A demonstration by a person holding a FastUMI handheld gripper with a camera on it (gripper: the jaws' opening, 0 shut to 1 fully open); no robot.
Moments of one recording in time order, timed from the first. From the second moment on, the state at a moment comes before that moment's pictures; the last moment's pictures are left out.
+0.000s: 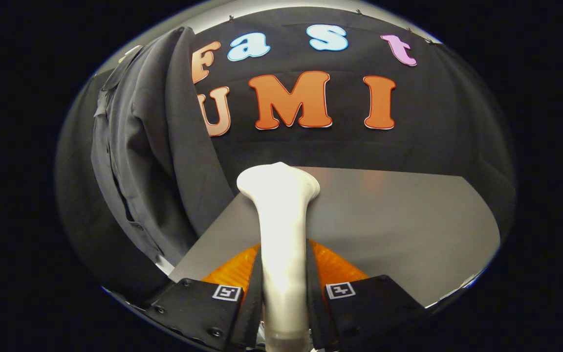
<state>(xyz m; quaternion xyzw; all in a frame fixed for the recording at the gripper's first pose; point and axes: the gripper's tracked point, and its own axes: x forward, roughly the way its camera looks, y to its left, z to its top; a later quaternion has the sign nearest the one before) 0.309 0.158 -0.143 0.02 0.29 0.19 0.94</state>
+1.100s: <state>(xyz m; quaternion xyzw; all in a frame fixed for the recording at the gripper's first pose) 0.222 0.140 -0.051 0.09 0.08 0.19 0.97</state>
